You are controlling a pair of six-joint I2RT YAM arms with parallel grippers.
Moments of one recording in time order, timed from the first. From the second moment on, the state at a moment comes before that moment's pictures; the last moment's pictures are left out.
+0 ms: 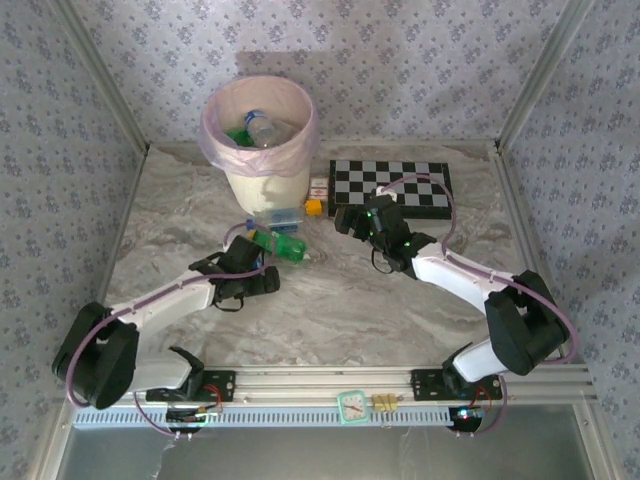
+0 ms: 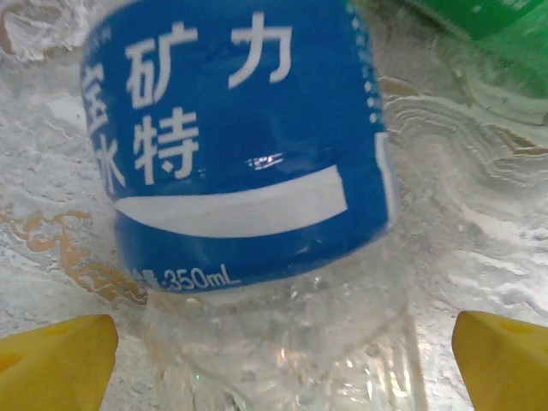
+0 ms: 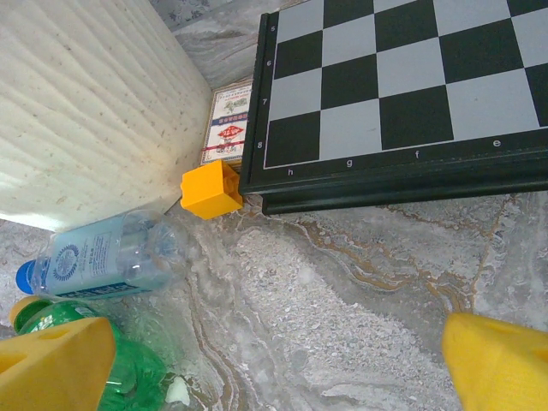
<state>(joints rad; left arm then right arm) -0.59 1.30 0.63 -0.48 -0.12 -0.68 0.59 1.46 0.88 -0.02 0.19 0.64</state>
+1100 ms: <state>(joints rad) -0.58 1.18 0.61 -0.42 -0.25 -0.71 0.59 1.45 0.88 -0.03 0.19 0.64</state>
